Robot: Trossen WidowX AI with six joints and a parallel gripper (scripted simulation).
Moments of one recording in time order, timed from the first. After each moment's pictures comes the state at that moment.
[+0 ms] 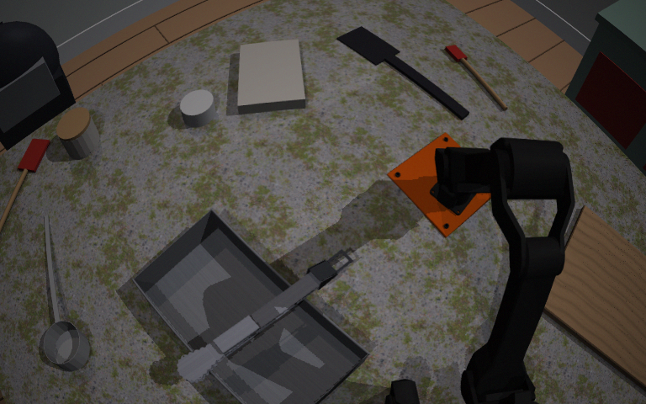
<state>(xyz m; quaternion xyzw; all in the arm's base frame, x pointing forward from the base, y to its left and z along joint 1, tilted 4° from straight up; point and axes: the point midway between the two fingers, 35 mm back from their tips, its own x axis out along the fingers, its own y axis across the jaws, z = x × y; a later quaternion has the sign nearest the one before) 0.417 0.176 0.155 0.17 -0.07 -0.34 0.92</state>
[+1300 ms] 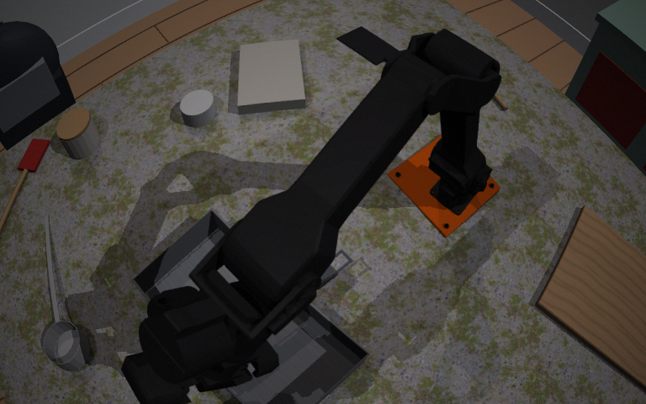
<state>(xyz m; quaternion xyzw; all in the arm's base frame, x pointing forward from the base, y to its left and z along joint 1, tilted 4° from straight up) 0.491 -0.030 0.176 0.67 0.20 -0.33 0.63</state>
